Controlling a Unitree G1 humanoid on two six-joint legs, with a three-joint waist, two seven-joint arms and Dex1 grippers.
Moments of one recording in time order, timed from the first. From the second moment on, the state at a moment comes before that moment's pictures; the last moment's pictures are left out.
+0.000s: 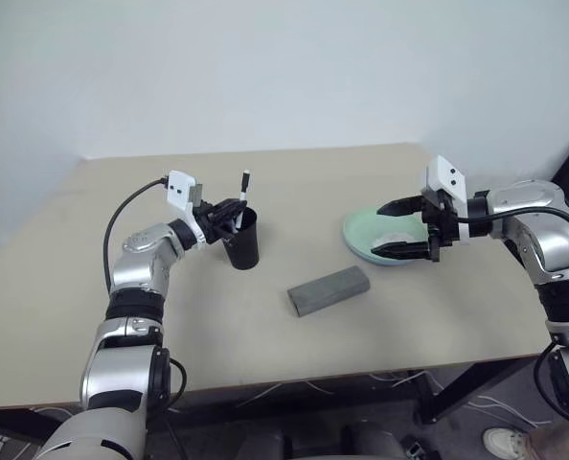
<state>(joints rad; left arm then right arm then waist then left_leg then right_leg) -0.73 0.46 0.15 0.72 -0.33 0.18 -0.89 -0.77 -0.74 0.18 0.11 0.29 0.55 1.29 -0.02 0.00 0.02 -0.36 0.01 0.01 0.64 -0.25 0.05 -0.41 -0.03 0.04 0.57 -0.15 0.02</state>
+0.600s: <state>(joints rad) -0.70 0.46 0.15 0.70 -0.33 0.21 -0.90 -0.78 -0.74 0.18 0.12 0.29 0.54 1.29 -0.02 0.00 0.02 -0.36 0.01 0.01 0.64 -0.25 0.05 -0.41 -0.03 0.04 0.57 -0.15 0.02</state>
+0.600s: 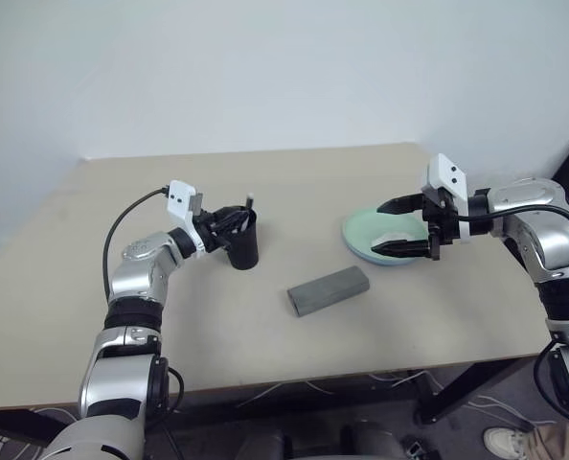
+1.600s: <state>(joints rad) -0.36 0.73 0.22 0.16 -0.45 0.44 -1.04 -0.77 -0.71 0.18 0.17 0.27 0.51 1.25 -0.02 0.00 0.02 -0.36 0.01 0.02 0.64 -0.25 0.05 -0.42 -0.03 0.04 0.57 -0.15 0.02</state>
